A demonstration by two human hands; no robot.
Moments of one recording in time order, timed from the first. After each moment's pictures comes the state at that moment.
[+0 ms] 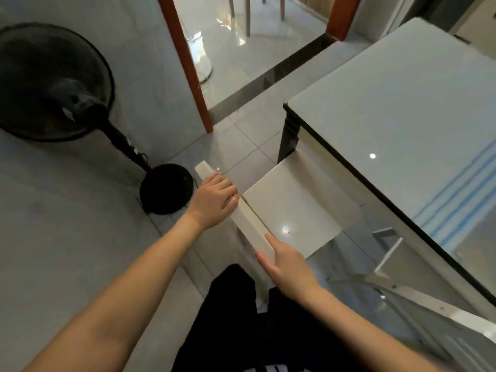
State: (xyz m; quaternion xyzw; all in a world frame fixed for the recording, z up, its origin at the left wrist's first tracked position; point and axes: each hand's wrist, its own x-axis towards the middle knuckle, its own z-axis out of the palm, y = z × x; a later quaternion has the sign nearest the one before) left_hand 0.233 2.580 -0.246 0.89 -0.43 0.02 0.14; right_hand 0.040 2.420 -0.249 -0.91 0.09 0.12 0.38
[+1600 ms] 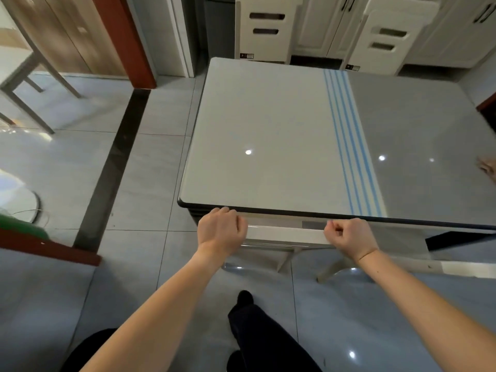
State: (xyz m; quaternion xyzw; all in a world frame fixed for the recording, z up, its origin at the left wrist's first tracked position) left_hand 0.412 2.321 -0.245 0.82 -0.56 -0.08 0.12; right_hand 0.123 2.214 -0.243 -0.82 0.54 -0.10 0.15
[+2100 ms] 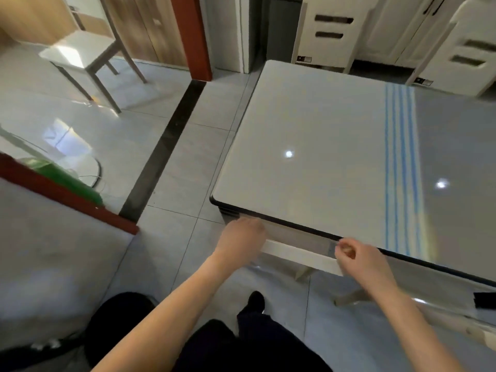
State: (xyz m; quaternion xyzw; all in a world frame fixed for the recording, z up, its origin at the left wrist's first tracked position) left_hand 0.419 2.327 -0.238 0.78 -0.57 -0.18 0.16; right_hand 0.157 2.203 -0.226 -0.78 0.56 0.01 0.27
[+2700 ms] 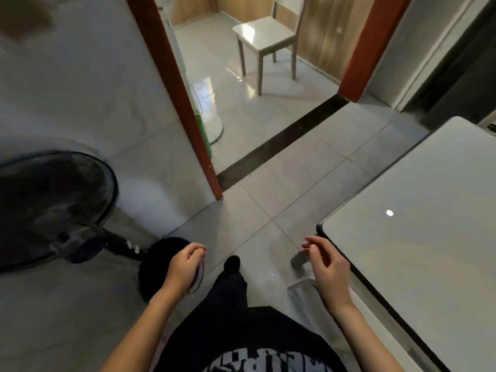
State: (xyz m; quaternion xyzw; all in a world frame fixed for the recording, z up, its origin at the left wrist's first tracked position) left_hand 0.545 2.608 -0.266 0.85 0.06 -0.23 0.47; right_hand 0.434 2.318 -0.231 -0.76 0.27 -0.10 0.58
